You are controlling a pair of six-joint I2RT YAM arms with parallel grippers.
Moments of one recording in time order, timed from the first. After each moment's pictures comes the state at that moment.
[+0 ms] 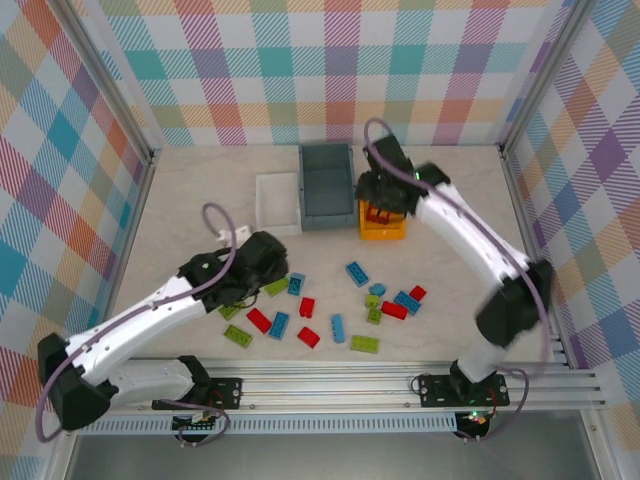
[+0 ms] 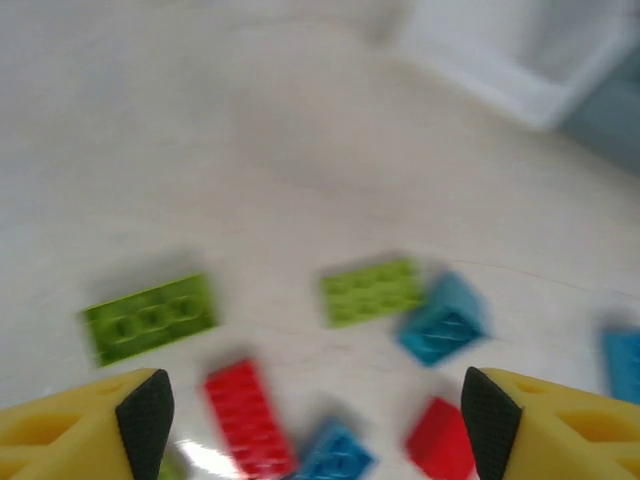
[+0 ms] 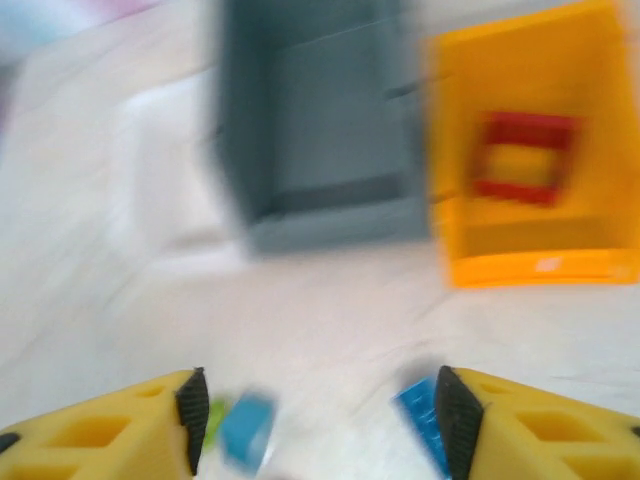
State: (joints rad) left arm -0.68 1.01 0.86 -0.99 -0.39 -1.16; right arm 0.78 1.39 1.34 -0.68 0.11 0.63
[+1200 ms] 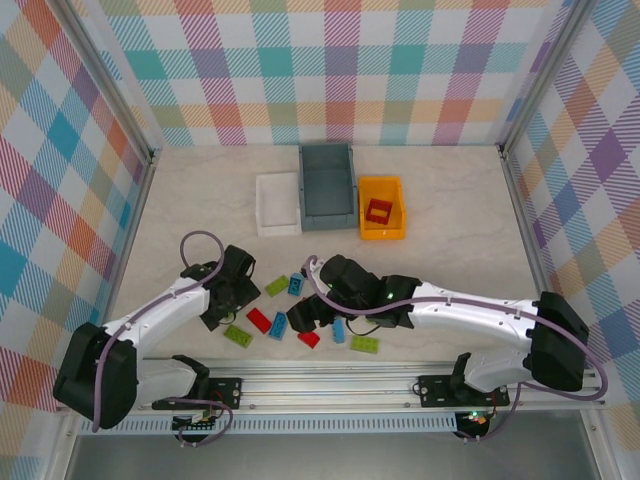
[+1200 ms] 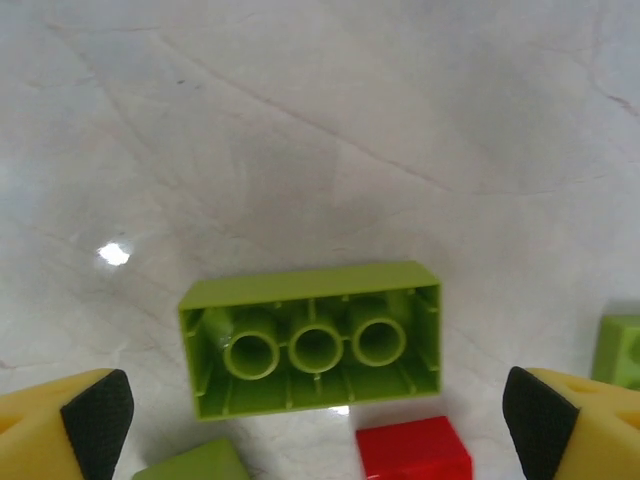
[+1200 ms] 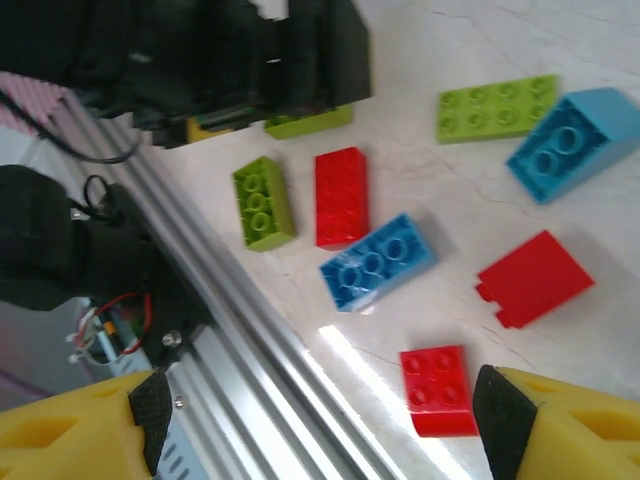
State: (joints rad) left arm -0.43 1.21 0.64 -0.78 -0.18 -1.11; right arm 1.15 1.34 0.94 -0.32 -0.16 0.56
